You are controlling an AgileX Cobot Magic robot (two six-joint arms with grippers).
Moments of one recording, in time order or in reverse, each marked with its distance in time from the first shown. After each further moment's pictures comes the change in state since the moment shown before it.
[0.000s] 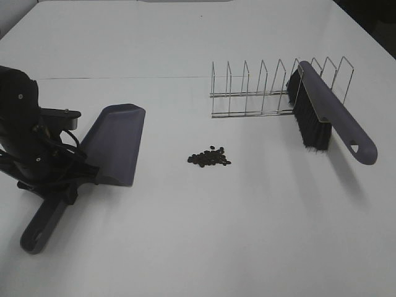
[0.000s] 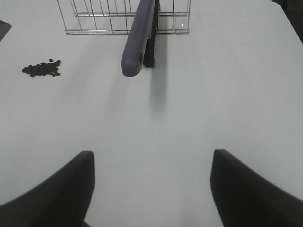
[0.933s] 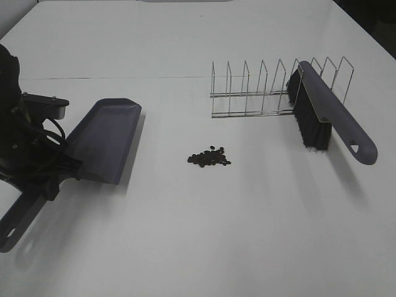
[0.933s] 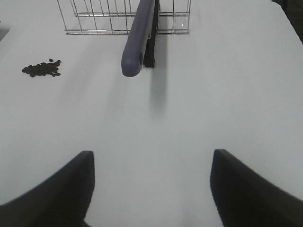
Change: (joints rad) left arm 0.000 -0.120 0.000 0.036 0.167 0.033; right arm 0.000 0.000 0.000 0.000 0.000 0.000
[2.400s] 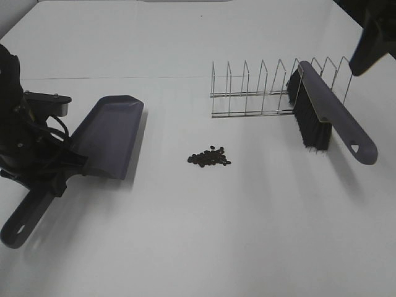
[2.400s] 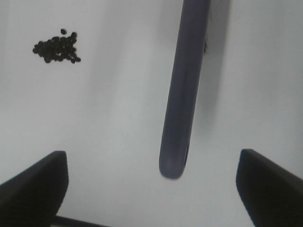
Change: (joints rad) left arm 0.000 0.001 0.000 -0.036 -0.042 0.004; right arm 0.000 1.546 -0.904 0.169 0.101 -0.076
